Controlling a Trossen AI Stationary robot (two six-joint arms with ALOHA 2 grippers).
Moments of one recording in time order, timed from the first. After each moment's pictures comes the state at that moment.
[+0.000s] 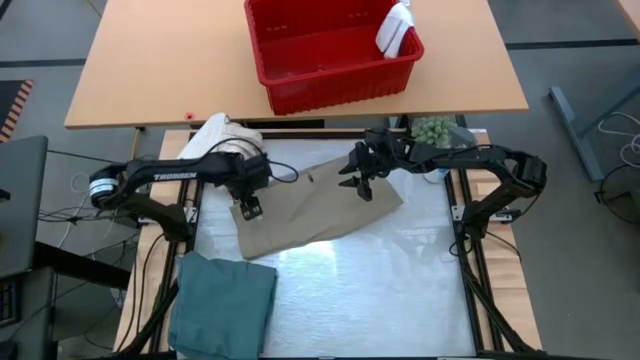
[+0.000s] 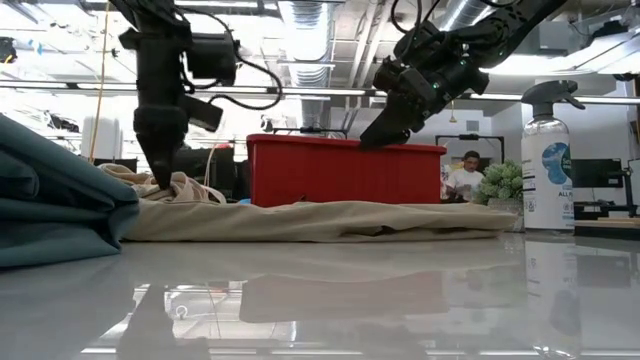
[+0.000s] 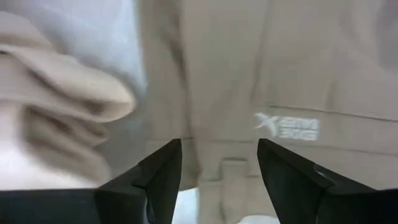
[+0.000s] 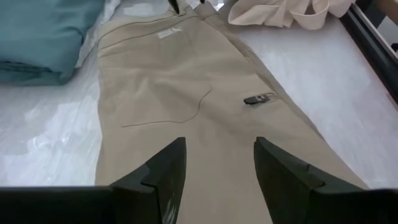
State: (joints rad) left arm 0.40 1.37 0.88 -0.89 -0.06 -0.06; right arm -0.45 1.50 0.93 -0.05 -0.39 -0.18
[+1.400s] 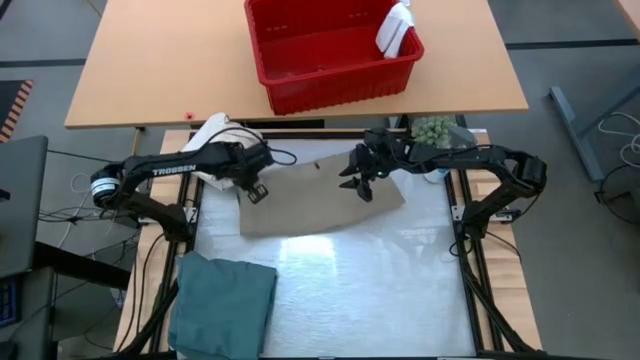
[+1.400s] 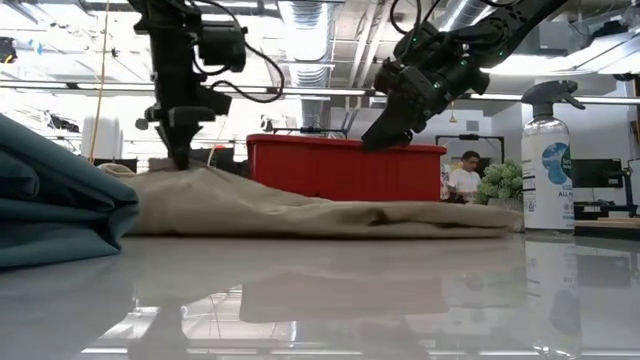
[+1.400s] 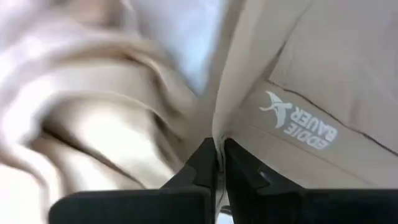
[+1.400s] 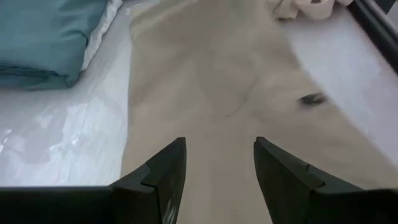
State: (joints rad) left arm 0.44 1.39 1.01 -0.95 -0.28 -0.23; right arm -0.44 1.50 0.93 -0.07 -0.40 -0.14
